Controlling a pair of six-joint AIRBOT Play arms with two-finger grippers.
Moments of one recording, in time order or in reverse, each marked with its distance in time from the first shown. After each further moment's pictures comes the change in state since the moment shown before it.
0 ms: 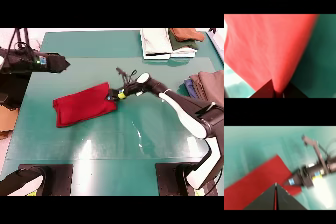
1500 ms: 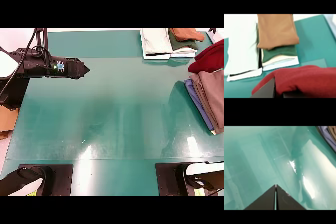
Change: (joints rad) left arm -0.142 0.000 0.000 -0.064 0.017 -0.056; right arm -1.067 0.266 0.533 -0.332 0.053 -0.006
